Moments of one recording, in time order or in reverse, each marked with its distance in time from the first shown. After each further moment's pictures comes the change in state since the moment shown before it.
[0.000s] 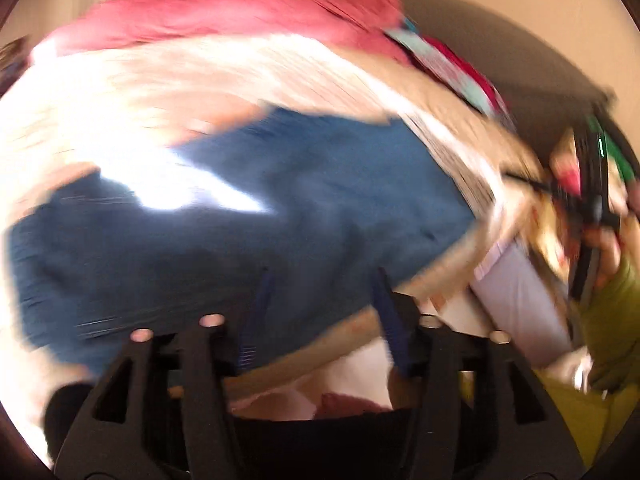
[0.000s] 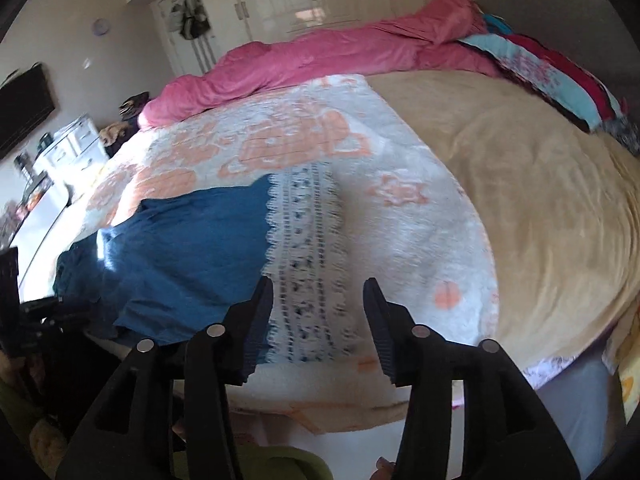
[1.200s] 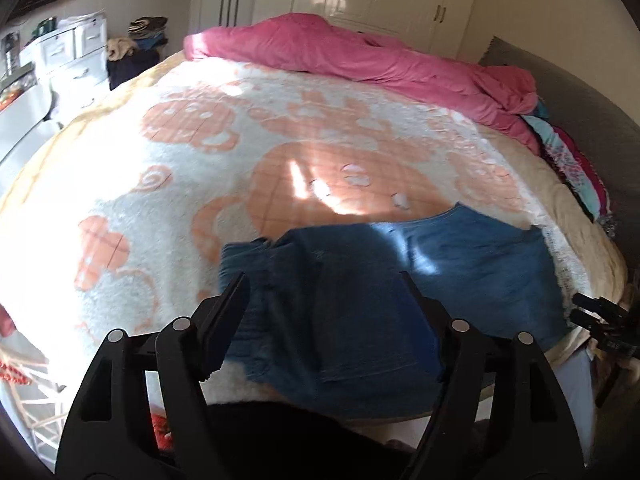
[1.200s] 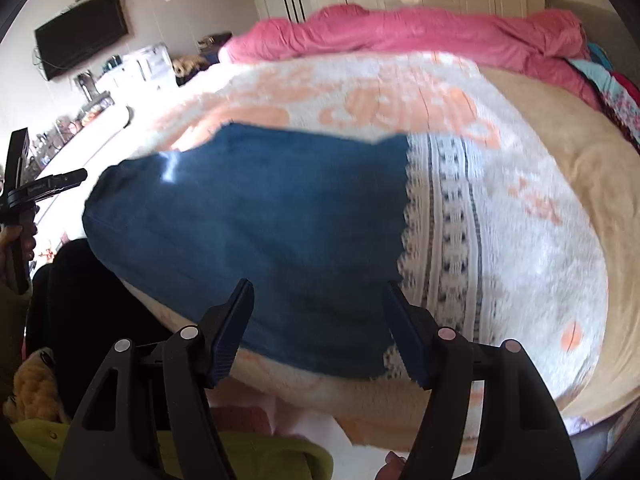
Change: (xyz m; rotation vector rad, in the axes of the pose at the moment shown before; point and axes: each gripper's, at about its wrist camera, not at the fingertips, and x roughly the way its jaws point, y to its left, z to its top) left arm -0.060 0.079 0.027 -0.206 -0.133 0.313; right arm 0.042 0.051 -0.003 -0.196 0.072 0.166
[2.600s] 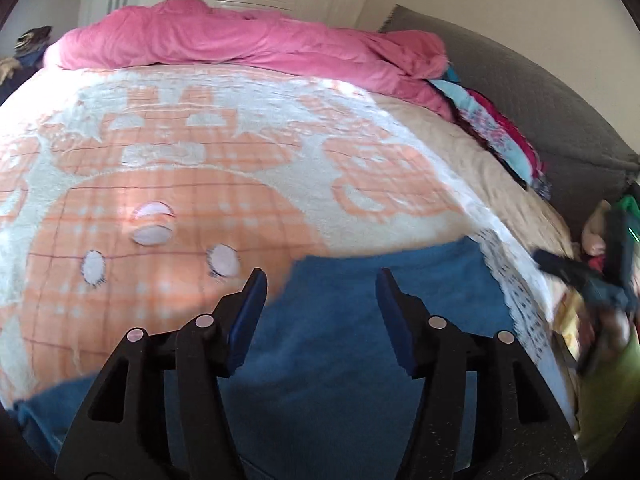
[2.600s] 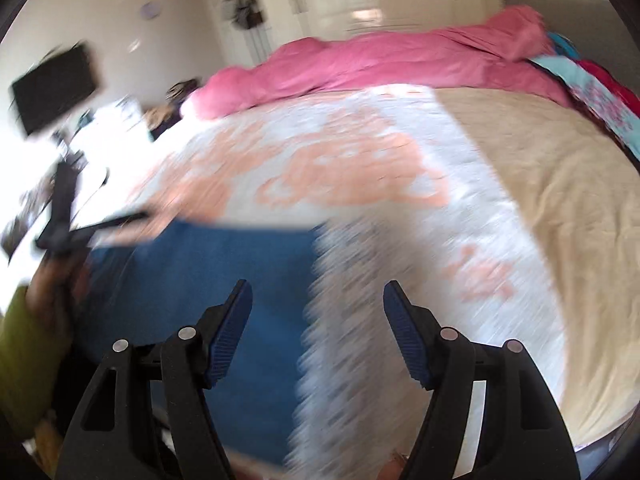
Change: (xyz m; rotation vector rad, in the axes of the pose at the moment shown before) left arm 0.136 -0.142 0.030 0.163 0.072 -0.339; right arm 0.013 -0.103 0.067 0.209 -0.059 -0.066
